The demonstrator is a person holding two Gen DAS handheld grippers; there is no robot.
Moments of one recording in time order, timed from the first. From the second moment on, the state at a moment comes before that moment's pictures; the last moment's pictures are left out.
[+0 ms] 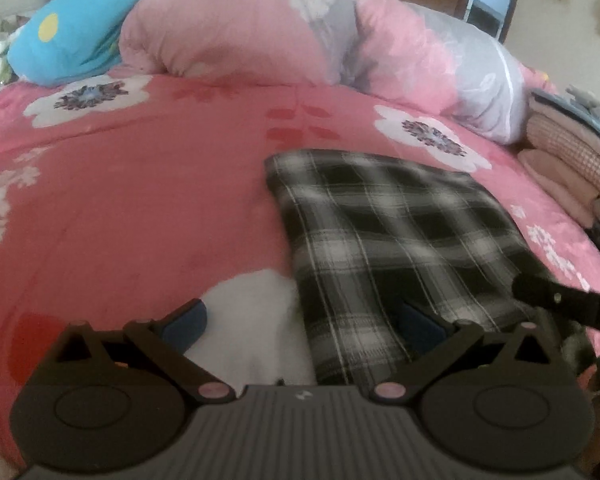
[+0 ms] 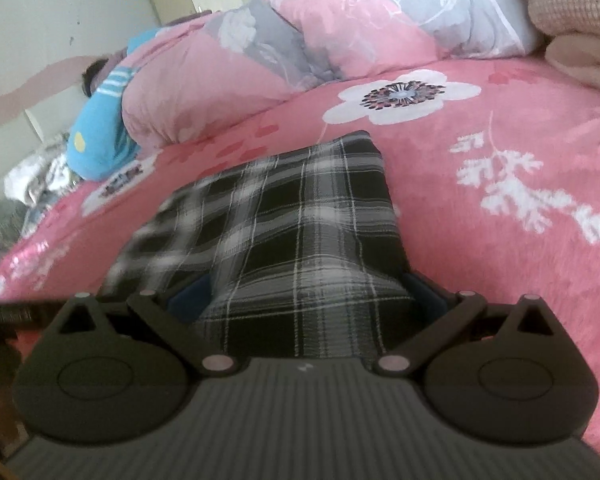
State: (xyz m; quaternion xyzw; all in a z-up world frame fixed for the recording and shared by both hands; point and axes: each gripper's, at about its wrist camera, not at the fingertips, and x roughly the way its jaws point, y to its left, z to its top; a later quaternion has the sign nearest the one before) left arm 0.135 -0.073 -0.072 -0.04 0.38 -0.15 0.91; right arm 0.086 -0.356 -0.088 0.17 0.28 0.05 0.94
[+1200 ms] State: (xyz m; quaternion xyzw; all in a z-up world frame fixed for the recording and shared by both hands) left arm 0.133 -0.041 -0.061 -0.12 0.34 -0.18 0.91; right arm 0.083 -0.375 -0.094 0.24 0.26 0.07 0.93
